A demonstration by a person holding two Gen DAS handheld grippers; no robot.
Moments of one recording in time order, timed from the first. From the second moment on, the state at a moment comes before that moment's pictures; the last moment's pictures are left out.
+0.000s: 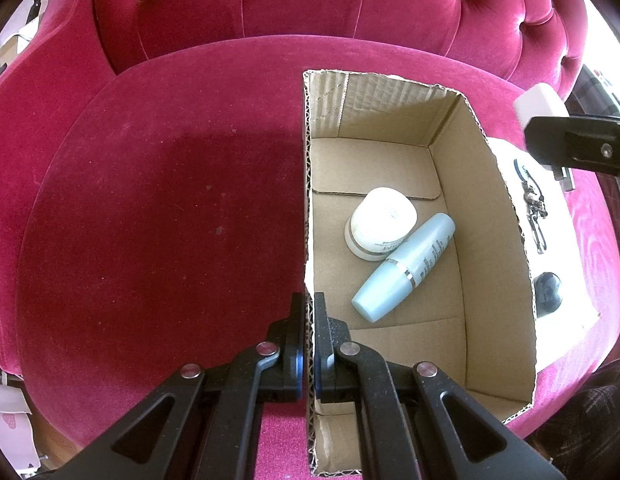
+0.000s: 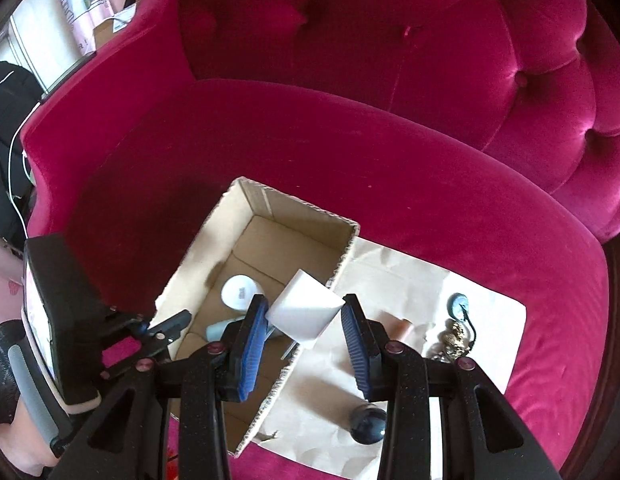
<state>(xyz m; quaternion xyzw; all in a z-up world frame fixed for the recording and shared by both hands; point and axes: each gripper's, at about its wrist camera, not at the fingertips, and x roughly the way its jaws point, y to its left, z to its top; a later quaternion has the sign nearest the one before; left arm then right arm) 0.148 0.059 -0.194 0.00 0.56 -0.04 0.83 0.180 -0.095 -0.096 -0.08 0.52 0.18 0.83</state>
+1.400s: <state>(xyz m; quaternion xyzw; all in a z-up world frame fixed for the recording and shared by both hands) 0.146 0.057 -0.192 0.00 0.56 -0.04 0.83 0.204 -0.088 -0.118 -0.10 0.50 0.15 0.85</state>
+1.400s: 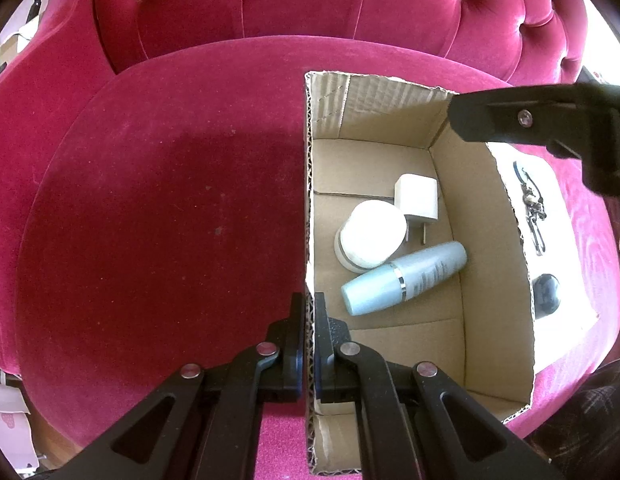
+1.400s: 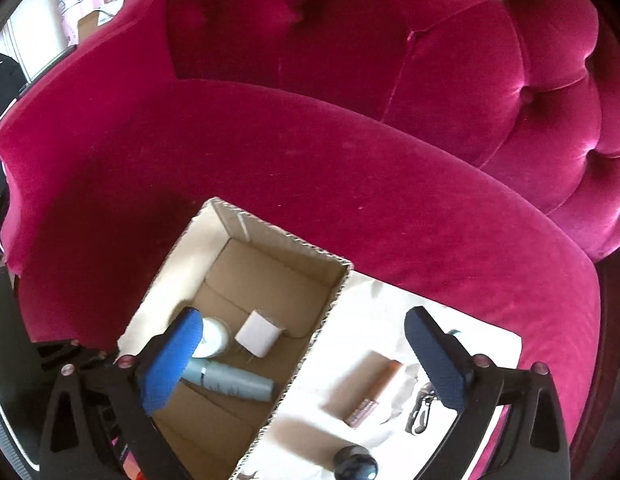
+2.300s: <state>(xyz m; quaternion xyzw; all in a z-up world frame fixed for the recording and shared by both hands) 0.146 0.059 -0.192 0.00 0.56 -0.04 0.83 0.192 -0.185 -0.124 -0.04 0.51 0.06 0.86</state>
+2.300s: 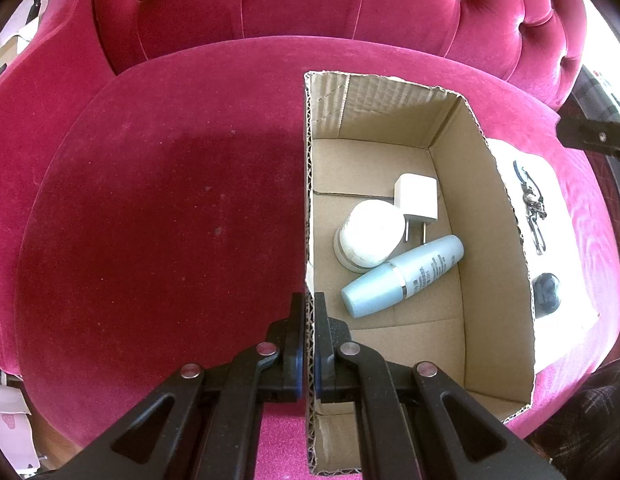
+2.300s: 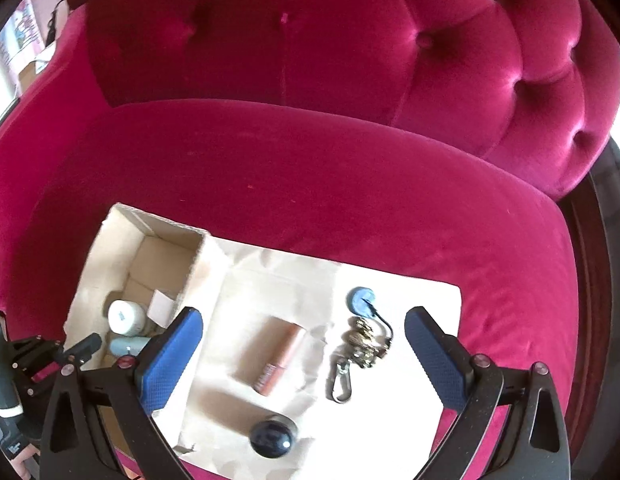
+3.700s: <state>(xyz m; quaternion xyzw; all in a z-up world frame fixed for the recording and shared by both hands) 0.147 0.060 -0.193 0.00 0.56 -0.04 0.83 0.173 -0.261 -0.213 0.02 0.53 0.00 0.85</state>
